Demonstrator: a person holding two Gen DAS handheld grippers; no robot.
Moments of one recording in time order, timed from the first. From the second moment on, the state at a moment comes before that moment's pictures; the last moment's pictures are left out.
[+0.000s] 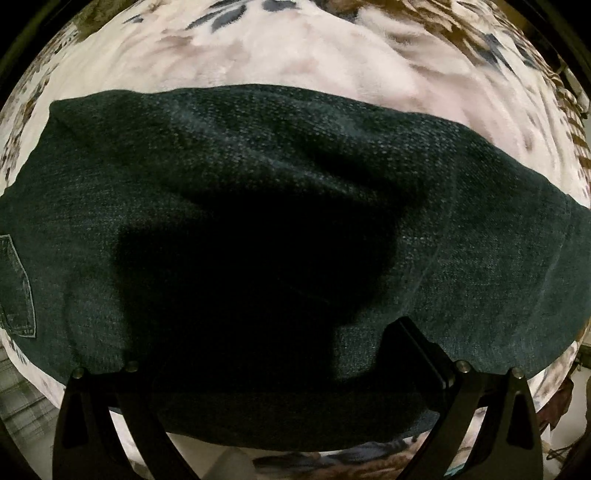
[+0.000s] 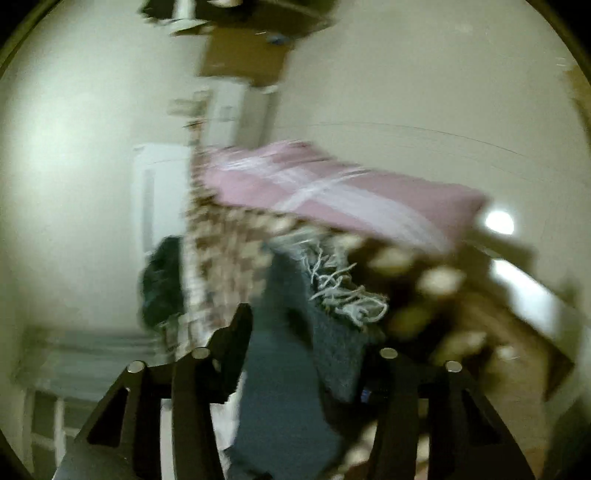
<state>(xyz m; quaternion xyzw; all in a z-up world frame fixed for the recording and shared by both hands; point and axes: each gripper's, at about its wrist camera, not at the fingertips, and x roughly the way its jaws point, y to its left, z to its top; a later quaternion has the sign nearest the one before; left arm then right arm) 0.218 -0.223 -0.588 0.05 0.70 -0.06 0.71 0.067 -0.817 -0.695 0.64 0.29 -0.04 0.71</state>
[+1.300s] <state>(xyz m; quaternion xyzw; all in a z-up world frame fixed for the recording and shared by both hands) 0.153 -0.031 -0.484 -0.07 0.62 0.04 0.78 0.182 -0.342 -0.602 0.35 0.48 0.10 0.80</state>
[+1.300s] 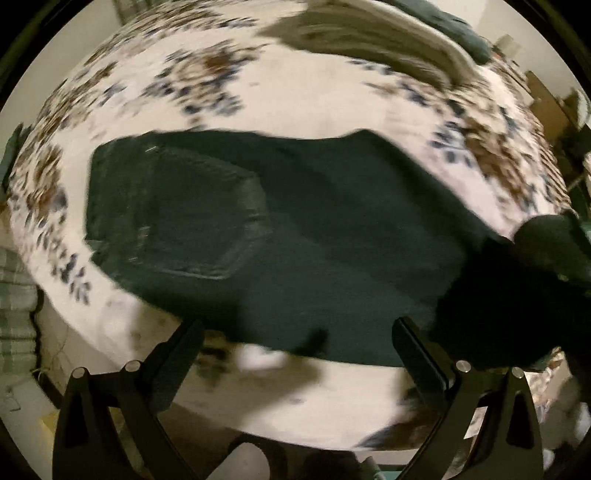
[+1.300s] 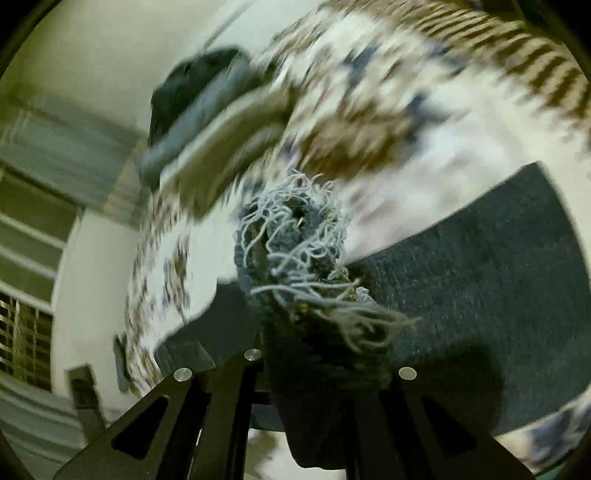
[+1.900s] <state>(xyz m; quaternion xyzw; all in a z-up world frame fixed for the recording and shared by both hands) 0.186 -0.045 -0.494 -0.07 0.60 0.00 0.79 0.178 -0.356 -0.607 0.29 0.59 0.04 0.76</state>
